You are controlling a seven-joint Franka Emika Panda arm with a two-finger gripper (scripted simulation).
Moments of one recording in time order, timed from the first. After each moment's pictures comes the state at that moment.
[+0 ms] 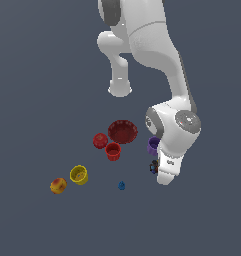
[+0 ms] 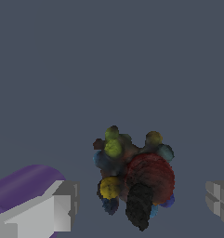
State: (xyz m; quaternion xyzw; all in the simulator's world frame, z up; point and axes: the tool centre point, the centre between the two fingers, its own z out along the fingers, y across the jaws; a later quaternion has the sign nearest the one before) arm 0.073 0.181 0.064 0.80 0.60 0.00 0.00
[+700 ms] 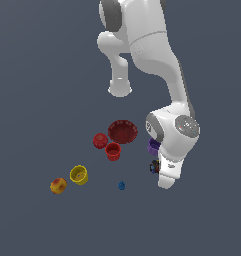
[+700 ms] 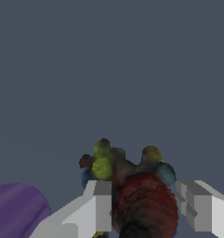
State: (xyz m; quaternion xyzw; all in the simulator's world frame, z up) arm 0.083 0.187 0.046 0.80 0.60 0.01 0.01
